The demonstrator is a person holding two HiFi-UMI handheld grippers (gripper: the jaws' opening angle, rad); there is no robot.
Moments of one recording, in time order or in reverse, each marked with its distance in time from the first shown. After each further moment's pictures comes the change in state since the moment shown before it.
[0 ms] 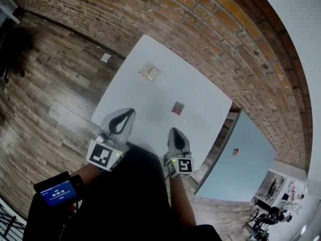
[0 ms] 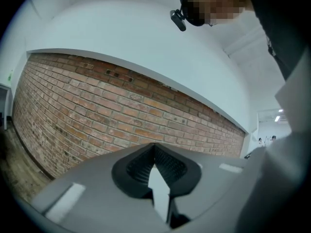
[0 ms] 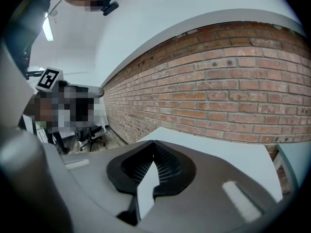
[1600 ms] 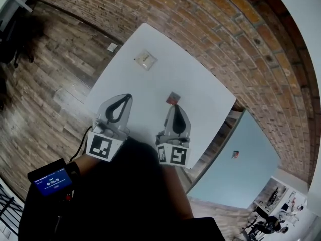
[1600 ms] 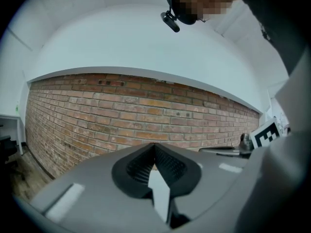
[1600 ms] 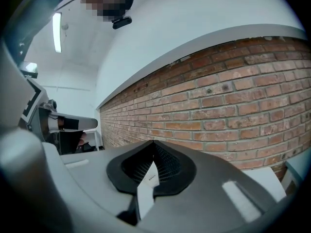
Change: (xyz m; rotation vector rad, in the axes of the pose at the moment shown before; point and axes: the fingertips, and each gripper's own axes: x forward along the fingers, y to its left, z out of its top) left arm 0.036 -0.041 0.003 0.159 -0.003 0.155; right arm 0.010 -0.029 0.099 -0.016 -0.304 -0.015
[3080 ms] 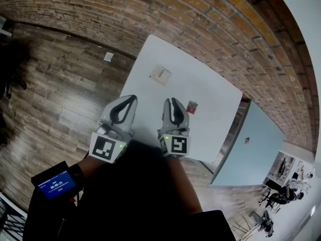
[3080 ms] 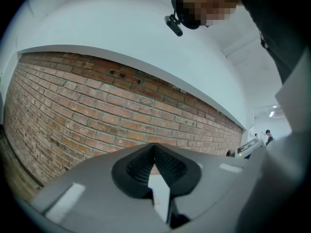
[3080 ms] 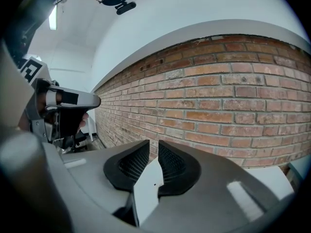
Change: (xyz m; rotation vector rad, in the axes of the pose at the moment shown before) left arm 0.025 0.147 0.020 -0.128 -0.010 -0.208; right arm 0.130 0.104 -0.024 -0.069 0.138 -0.086
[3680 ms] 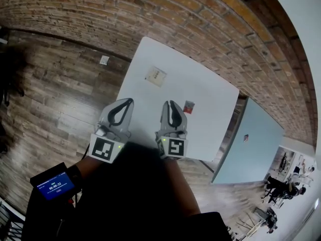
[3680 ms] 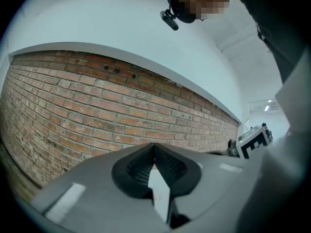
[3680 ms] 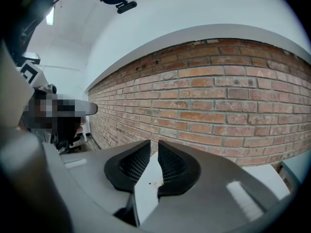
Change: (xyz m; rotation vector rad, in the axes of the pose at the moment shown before) left arm 0.001 -0.002 -0.019 0.037 0.047 -0.034; right arm -0.009 -0.007 -0.006 -0.007 0.005 -0.062
